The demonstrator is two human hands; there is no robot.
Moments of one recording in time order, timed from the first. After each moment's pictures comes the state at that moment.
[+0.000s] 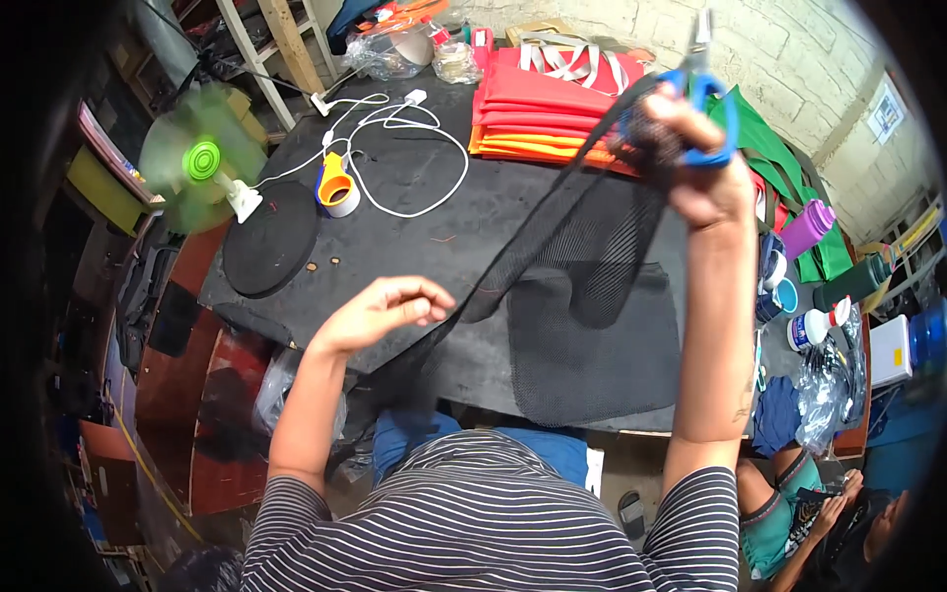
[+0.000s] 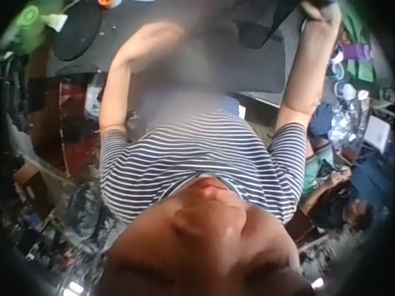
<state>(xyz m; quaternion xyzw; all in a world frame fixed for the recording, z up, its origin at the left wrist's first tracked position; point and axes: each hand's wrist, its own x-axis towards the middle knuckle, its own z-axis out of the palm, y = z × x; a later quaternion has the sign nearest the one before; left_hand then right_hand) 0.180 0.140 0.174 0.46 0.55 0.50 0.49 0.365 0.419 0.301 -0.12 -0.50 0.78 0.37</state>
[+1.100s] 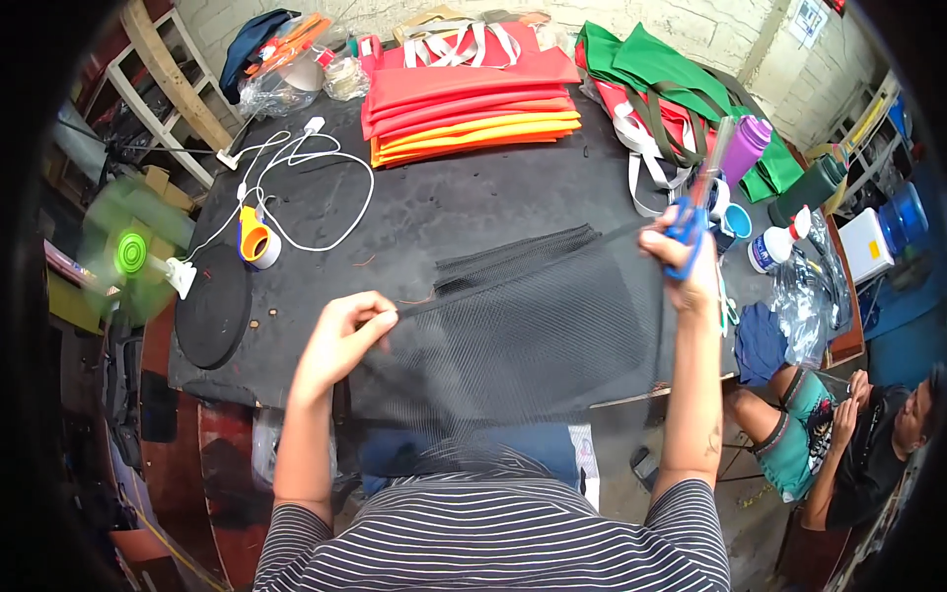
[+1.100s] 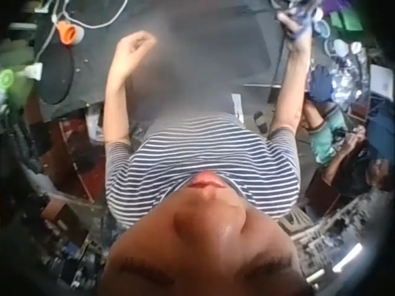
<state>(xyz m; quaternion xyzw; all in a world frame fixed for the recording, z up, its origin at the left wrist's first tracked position) 0.207 0.189 0.163 0.45 0.64 0.49 0.39 0.504 0.447 0.173 -0.27 -0.56 0.63 0.46</state>
